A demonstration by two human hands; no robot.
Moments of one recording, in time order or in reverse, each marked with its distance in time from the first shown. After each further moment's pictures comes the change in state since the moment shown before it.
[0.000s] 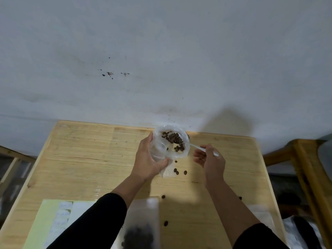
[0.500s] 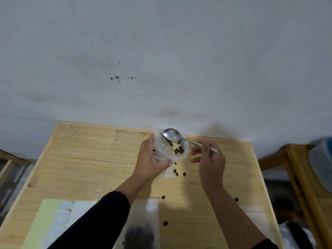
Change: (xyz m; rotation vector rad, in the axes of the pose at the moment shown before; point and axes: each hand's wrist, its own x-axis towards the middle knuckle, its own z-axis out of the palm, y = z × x) left_hand -0.003 0.003 -0.003 0.011 0.001 0.019; right_hand -0.048 -0.032 0.012 -0.250 -0.101 -0.490
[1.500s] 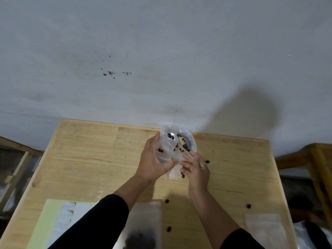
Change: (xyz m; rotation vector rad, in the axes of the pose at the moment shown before) left_hand 0.013 -0.008 0.008 -0.022 -0.012 0.030; right_hand -0.001 0.077 0.038 0.252 0.029 0.599
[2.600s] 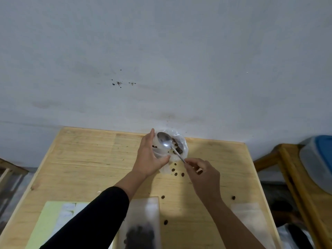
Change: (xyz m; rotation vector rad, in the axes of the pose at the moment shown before) left_hand -0.011 0.024 -0.021 0.019 0.054 0.122; right_hand -0.065 -0.045 -0.045 -0.688 -0.080 -0.643
